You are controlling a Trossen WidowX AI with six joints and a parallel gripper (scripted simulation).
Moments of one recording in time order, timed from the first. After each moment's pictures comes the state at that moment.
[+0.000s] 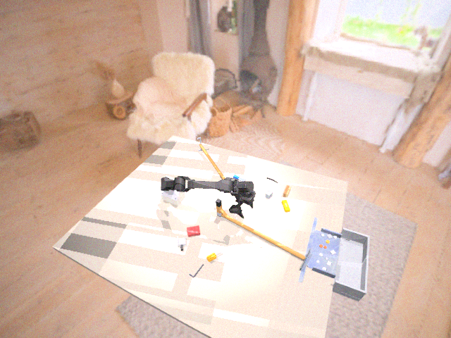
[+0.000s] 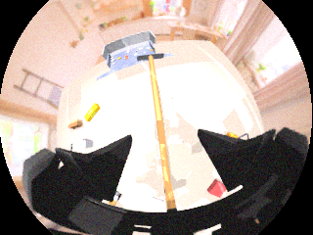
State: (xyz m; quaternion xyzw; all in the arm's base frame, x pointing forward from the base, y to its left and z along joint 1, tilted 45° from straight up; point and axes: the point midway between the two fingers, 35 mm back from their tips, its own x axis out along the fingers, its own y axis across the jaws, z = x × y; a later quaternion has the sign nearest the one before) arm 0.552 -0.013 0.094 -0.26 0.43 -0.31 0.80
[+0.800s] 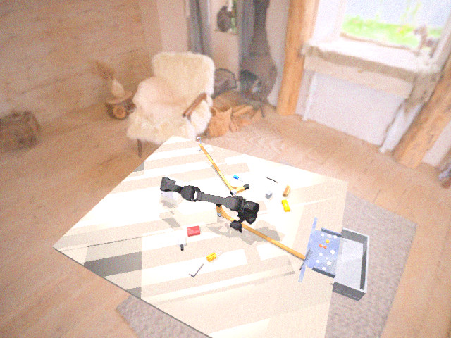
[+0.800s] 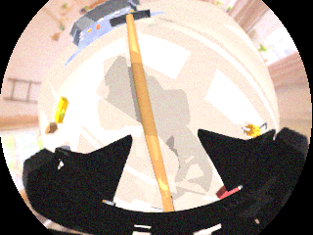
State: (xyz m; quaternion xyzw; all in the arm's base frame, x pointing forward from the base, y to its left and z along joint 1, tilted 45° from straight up) arm 0.557 -0.107 0.035 -0.20 0.51 -0.37 0.75
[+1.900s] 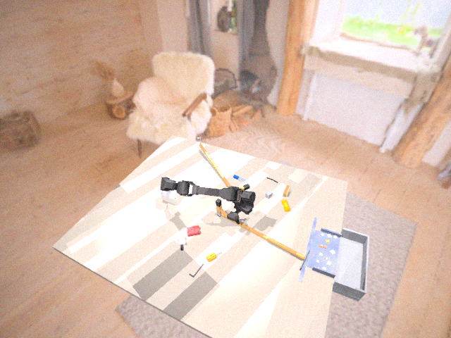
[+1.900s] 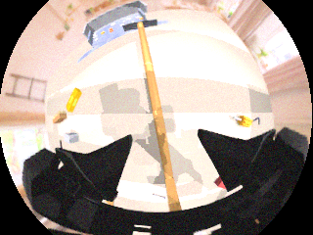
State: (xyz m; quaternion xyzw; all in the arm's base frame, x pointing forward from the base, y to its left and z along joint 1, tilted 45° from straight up) arm 0.531 -0.062 0.043 -0.21 0.50 -0.35 0.76
